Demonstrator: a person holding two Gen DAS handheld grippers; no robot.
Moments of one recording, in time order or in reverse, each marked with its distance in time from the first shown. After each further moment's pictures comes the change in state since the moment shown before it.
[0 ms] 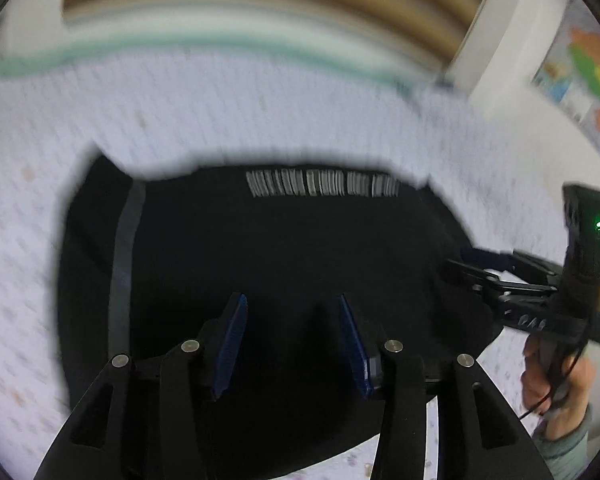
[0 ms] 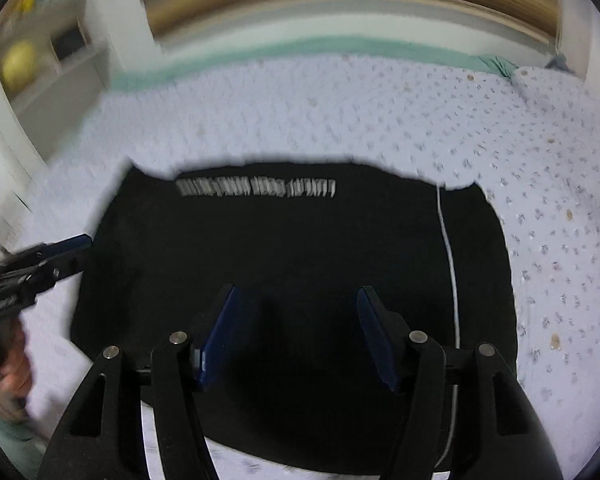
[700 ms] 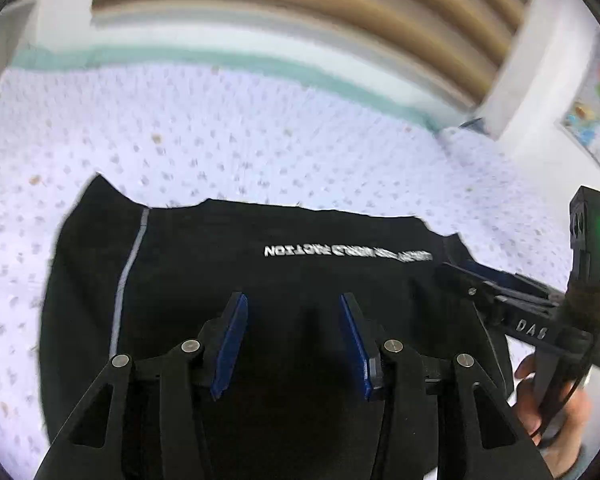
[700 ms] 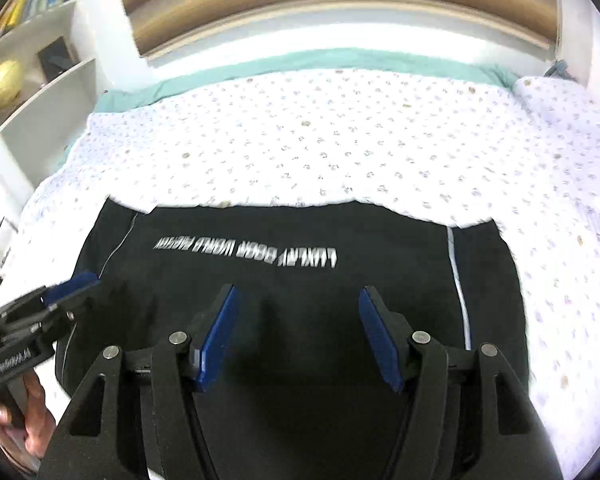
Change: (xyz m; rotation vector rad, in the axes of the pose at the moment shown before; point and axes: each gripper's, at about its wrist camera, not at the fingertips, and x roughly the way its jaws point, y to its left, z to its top) left arm 0.008 0.015 0.051 -0.110 -0.122 0.048; right arm 0.021 -0.001 0.048 0.069 -0.057 0.030
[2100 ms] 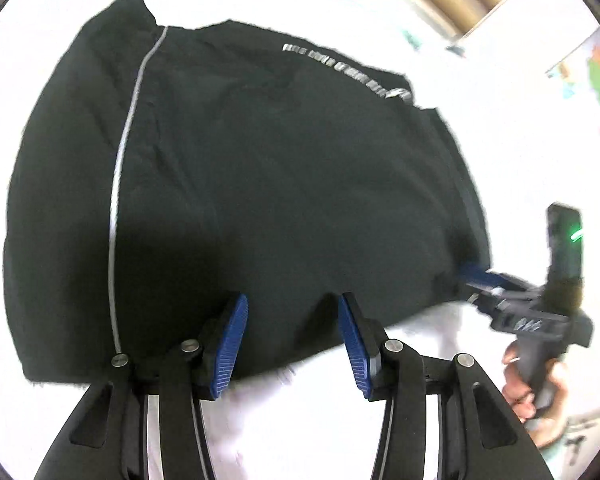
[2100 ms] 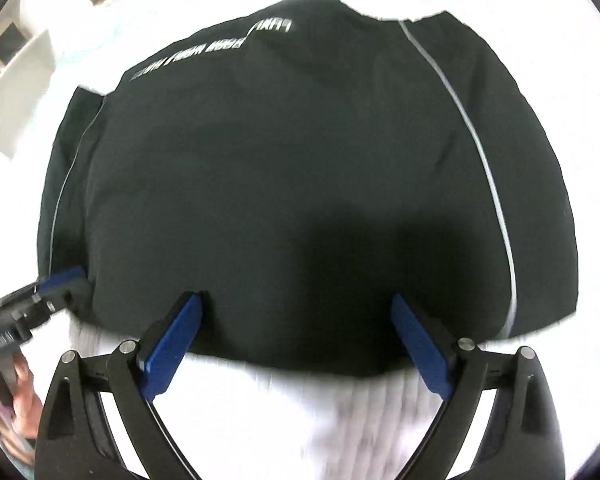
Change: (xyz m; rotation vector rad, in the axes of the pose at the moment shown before) left arm -0.031 0.028 -0.117 -0.043 0.260 -0.186; right arm -0.030 0.008 -0.142 0.146 0.312 -0.033
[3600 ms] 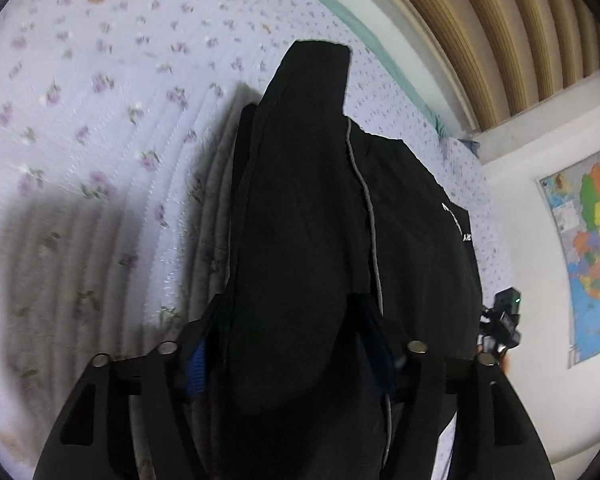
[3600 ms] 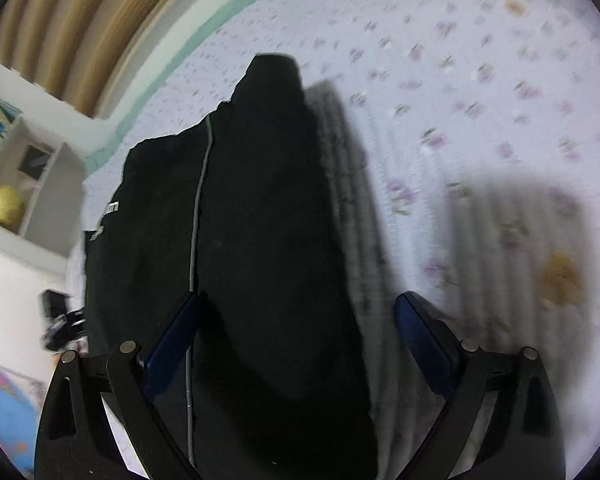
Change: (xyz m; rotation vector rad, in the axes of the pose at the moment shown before) left arm 0.006 0.181 0.081 -0.228 -0.090 -0.180; right arm 0.032 -0.217 0.072 0.230 -0.135 0.373
